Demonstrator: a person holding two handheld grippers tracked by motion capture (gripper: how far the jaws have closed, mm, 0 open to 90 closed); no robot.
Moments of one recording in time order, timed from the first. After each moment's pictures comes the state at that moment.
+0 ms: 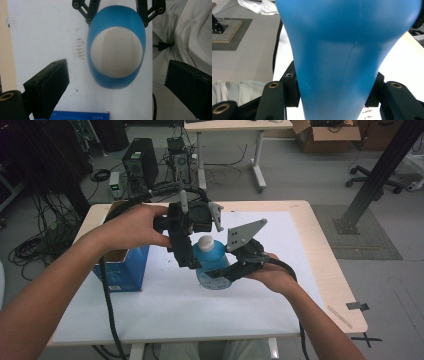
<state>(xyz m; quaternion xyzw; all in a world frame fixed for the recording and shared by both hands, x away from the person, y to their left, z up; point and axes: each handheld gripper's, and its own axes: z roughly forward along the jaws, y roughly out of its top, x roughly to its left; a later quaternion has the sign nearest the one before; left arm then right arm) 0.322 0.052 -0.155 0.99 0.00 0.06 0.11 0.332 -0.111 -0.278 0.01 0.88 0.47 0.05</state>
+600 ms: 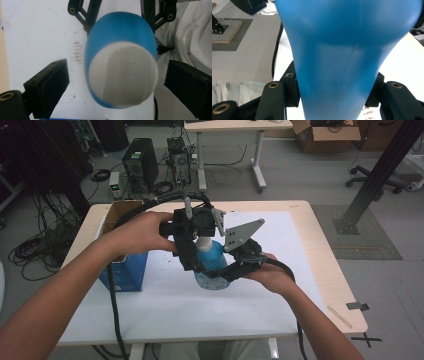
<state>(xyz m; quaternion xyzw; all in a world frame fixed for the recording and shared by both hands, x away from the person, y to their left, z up) 0.327 0.046 -0.175 0.99 0.00 0.05 0.12 0.332 -0.107 -0.278 0.01 0.88 0.47 0.05</state>
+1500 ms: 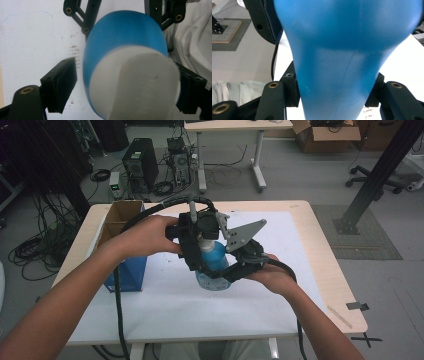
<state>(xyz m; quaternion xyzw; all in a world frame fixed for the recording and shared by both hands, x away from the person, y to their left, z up) 0.331 0.039 -0.186 0.99 -0.01 0.04 0.13 0.330 -0.110 -0.278 0.02 0.88 0.46 0.05</state>
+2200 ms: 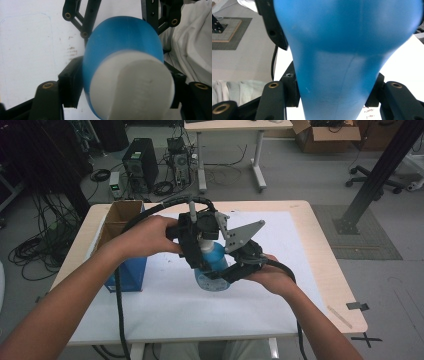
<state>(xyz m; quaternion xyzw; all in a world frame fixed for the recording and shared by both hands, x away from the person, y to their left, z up) 0.331 0.040 -0.186 0.99 -0.01 0.03 0.13 0.330 -0.108 -0.279 0.01 0.89 0.46 0.05</state>
